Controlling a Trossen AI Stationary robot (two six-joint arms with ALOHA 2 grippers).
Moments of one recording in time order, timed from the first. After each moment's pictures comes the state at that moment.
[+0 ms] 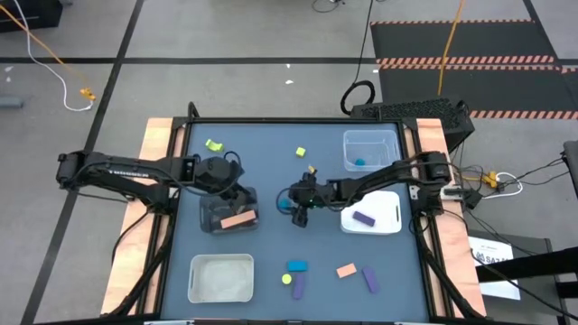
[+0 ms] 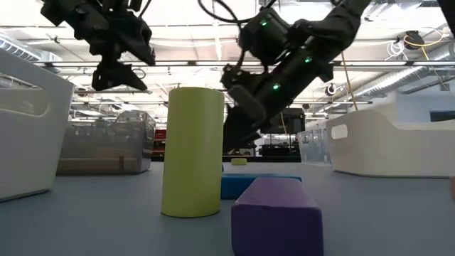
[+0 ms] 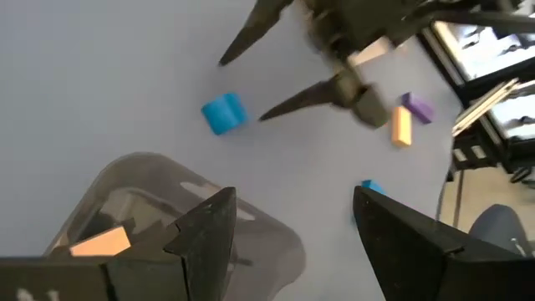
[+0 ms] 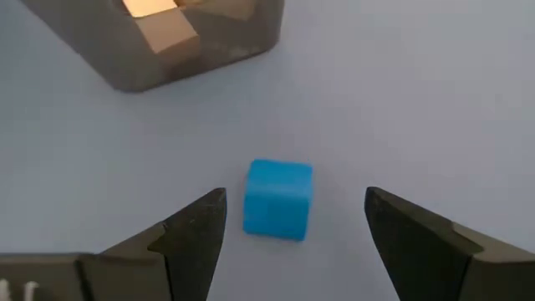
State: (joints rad) left arm 0.05 1.05 0.70 -0.34 0.14 -0.77; right arm 0.02 1.90 0.98 0.18 0.15 0.20
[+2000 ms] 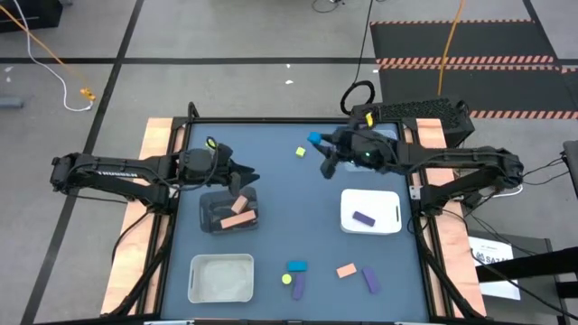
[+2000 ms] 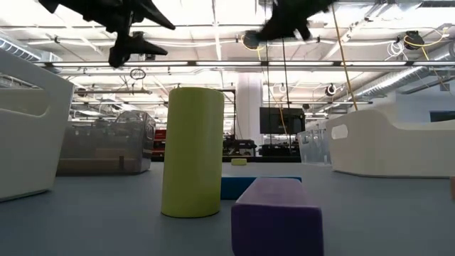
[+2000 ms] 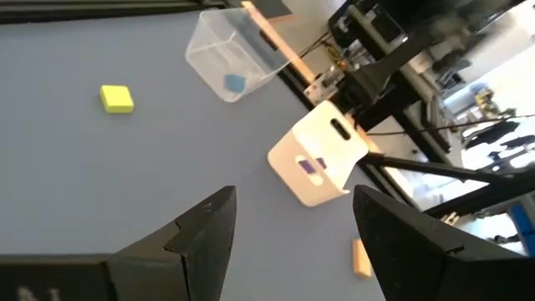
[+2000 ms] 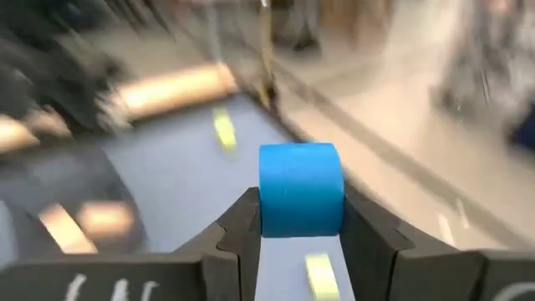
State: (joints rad) left arm 0.05 0.95 0.70 -0.11 -0.12 -0.79; right arm -0.14 1.24 1.02 -0.21 0.40 0.19
